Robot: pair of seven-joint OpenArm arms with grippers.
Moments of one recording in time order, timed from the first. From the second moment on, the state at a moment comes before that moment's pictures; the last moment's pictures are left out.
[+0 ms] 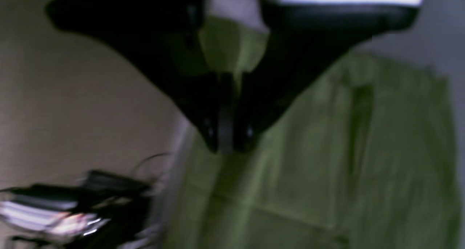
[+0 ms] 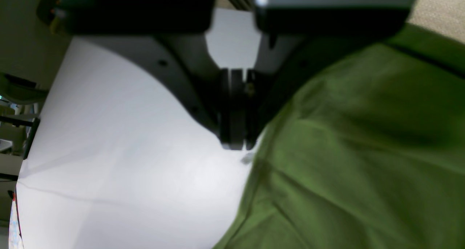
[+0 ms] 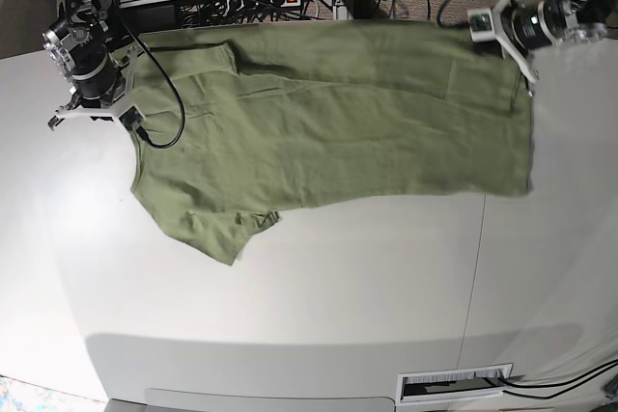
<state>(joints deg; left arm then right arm) 31.9 -52.0 12.2 106.4 14.1 -33.5 6.9 -26.3 31.1 12.6 114.8 -8.8 29.4 -45.5</state>
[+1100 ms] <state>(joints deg) 29.8 -52.4 12.2 112.7 13.7 -28.4 15.4 -26.3 31.1 12.6 114.8 -8.8 29.5 -45.6</state>
